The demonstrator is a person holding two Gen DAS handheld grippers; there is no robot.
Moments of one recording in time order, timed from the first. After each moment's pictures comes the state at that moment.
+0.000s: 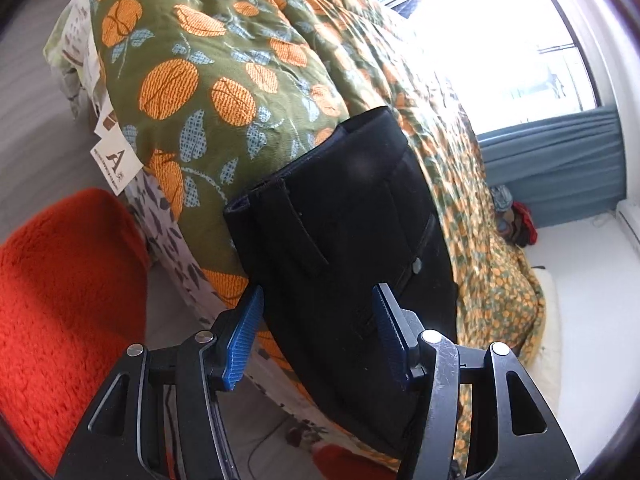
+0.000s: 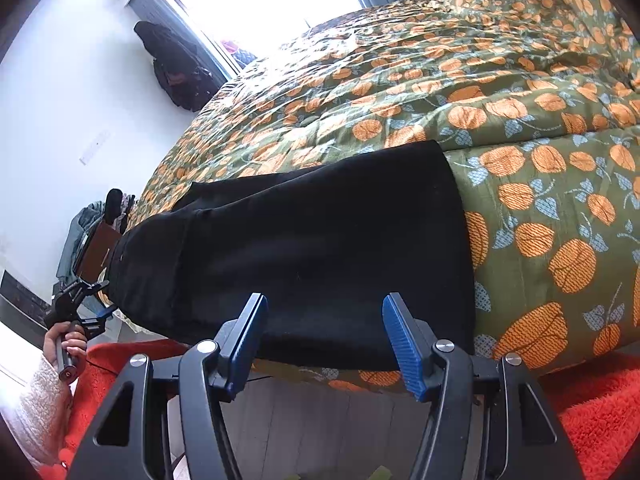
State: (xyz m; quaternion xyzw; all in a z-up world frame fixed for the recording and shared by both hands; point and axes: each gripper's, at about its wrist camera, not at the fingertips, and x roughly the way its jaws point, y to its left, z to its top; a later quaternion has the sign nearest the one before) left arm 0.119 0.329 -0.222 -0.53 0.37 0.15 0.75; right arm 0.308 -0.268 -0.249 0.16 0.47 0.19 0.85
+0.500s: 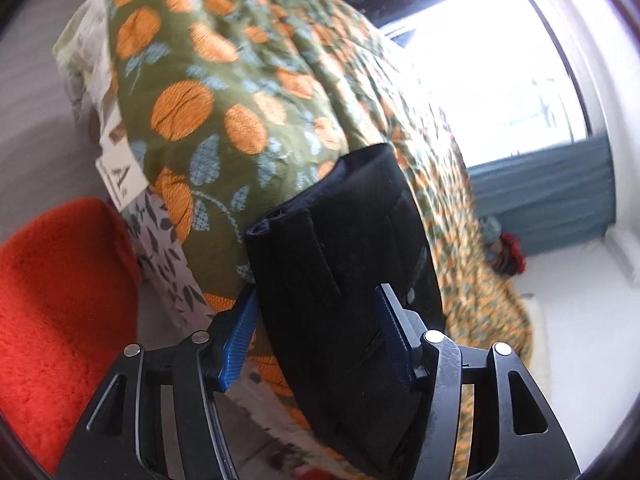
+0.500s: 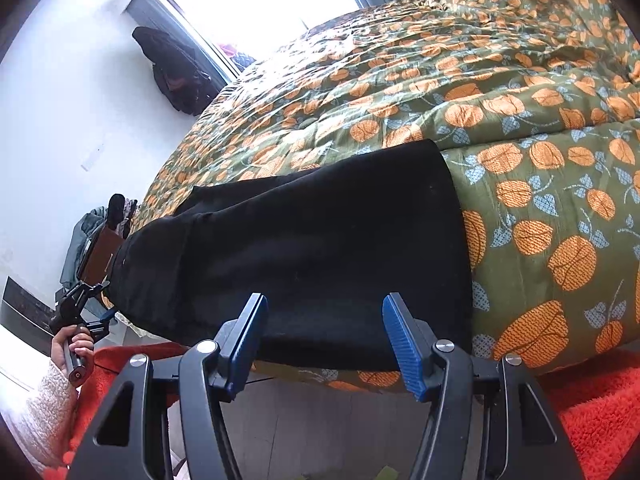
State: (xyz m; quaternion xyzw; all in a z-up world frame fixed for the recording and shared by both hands) left arm 0.109 0.337 -0.229 -0.56 0.30 0.16 0.75; right arm 0.308 -0.270 -0.249 0.17 0.46 0.19 0.85
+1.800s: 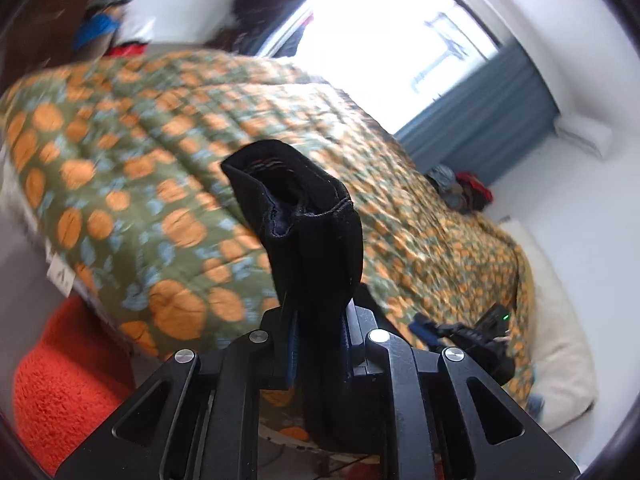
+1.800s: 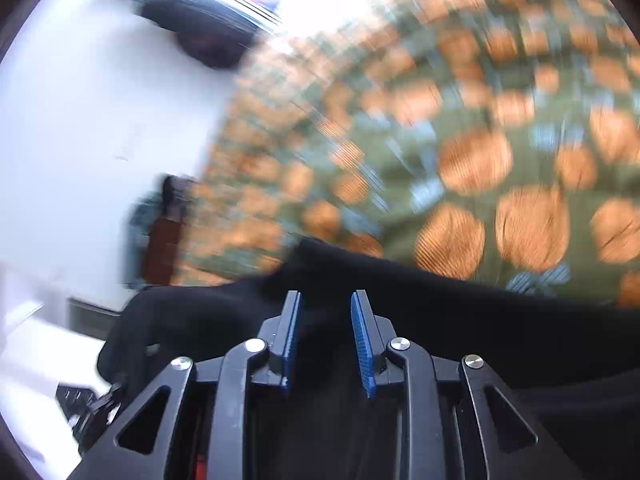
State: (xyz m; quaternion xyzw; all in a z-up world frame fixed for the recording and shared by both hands) left arm 0.135 0.252 -0.093 -0.36 0.28 0.06 0.89; right arm 0.503 -0.064 -0.257 0.24 0.53 0.32 0.75
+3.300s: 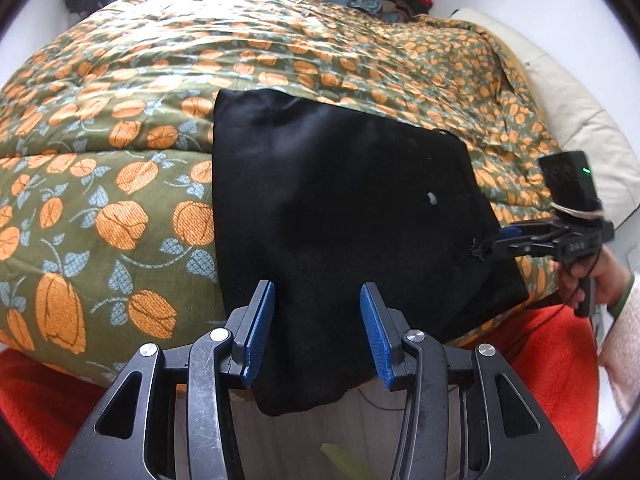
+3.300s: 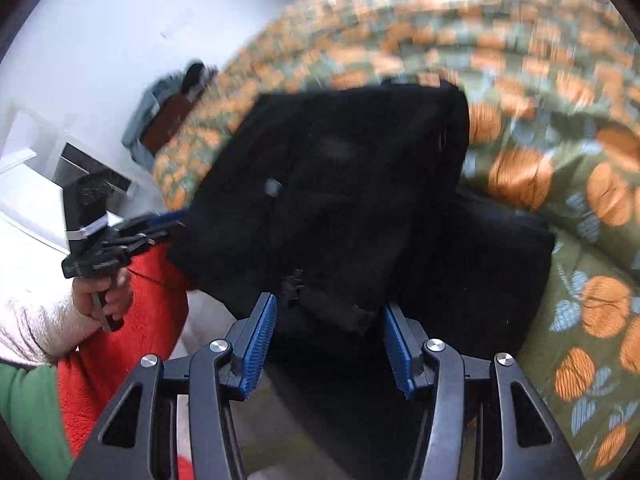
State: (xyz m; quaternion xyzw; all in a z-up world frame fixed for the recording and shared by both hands) left arm 0.226 0.042 -0.192 -0.14 0.49 -0.08 0.86; right arm 0.450 -0.259 -0.274 0.03 0.59 0.41 0.69
